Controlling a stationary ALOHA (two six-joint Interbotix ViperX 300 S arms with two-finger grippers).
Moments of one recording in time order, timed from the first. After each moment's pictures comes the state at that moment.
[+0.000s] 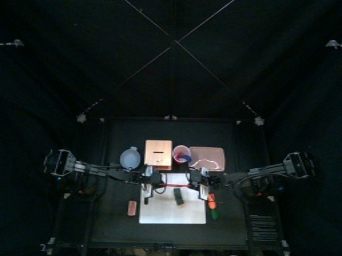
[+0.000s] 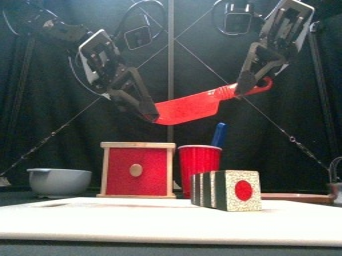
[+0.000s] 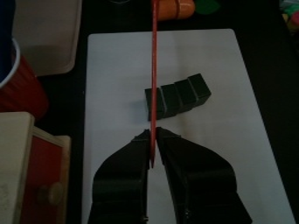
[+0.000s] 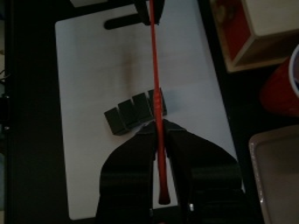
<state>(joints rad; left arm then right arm) -0.06 -0.10 0.72 -0.01 0.02 0.00 0.11 -0.37 0.76 -0.22 0.37 0.47</state>
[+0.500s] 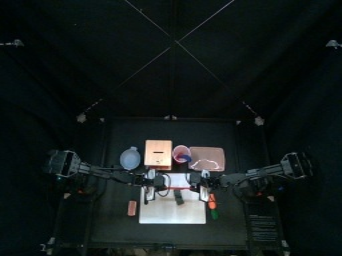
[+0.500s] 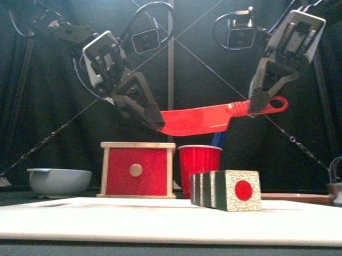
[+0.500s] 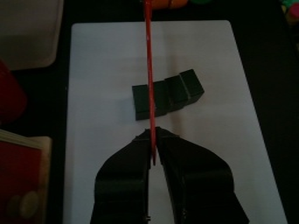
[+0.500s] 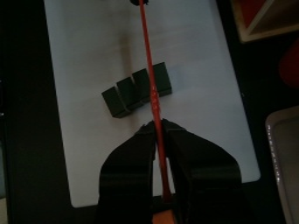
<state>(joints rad) -0.11 -0.03 0.67 -0.06 0.04 0.00 0.11 -0.33 0.80 -0.16 0.37 0.46</state>
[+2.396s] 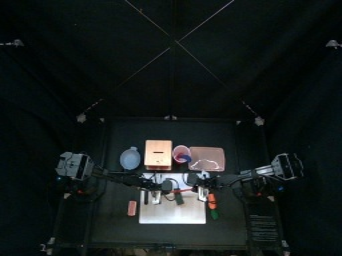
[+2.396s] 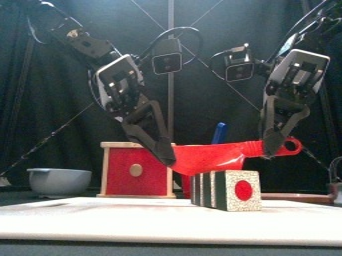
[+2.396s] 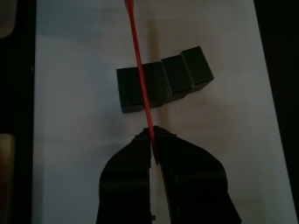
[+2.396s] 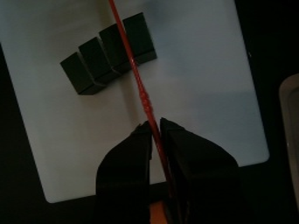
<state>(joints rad) -0.13 0.14 0.57 -0.09 0.12 0.00 0.08 -0.20 0.83 -0.15 0.42 0.46</state>
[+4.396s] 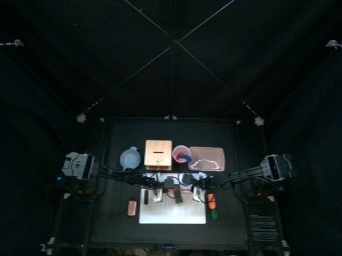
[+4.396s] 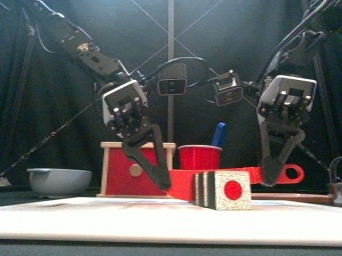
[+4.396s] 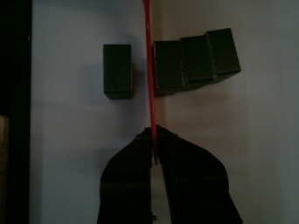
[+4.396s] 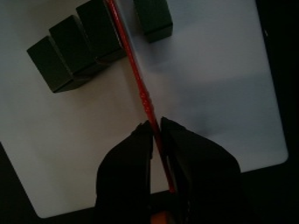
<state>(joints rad) -0.10 0.20 0.54 -0.12 0.19 0.00 0.07 -0.06 0.76 -0.10 0.47 0.46</state>
